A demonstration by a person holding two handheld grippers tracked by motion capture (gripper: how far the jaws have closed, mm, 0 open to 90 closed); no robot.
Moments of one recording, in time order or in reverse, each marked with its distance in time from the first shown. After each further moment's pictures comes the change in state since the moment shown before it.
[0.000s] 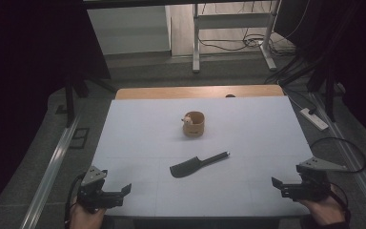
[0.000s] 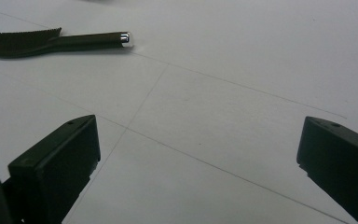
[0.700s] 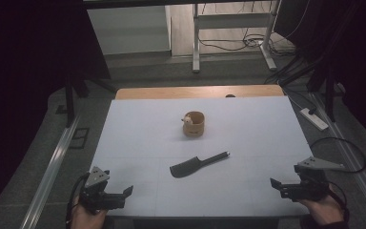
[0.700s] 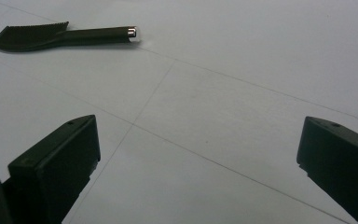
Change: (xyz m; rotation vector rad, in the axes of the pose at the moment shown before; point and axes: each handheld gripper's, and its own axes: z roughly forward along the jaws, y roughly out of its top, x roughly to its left) left arm -0.005 0.001 0.002 0.017 0.002 0.052; right arm 0.000 0.001 0.003 0.024 0.027 -0.011
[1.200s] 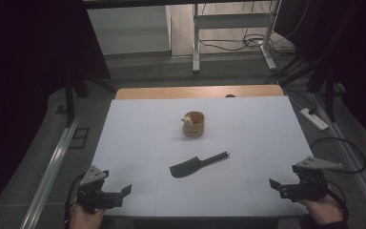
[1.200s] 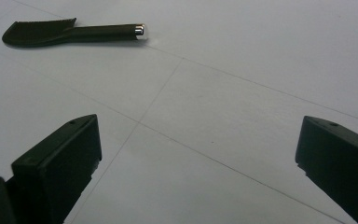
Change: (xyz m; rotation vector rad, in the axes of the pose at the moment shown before) left arm 0.008 -0.001 -0.001 -0.015 -0.046 -0.055; right arm 0.001 0.001 0.001 0.008 0.025 -0.021
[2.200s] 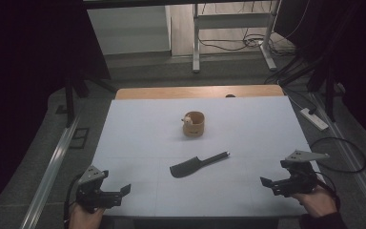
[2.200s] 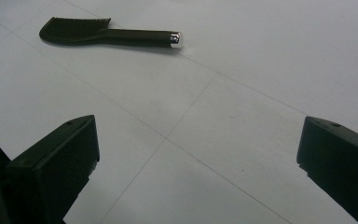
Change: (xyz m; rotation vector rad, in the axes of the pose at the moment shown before) left arm 0.003 0.000 0.000 -0.005 -0.017 -0.023; right arm 0.007 0.020 0.016 0.029 0.115 -0.075
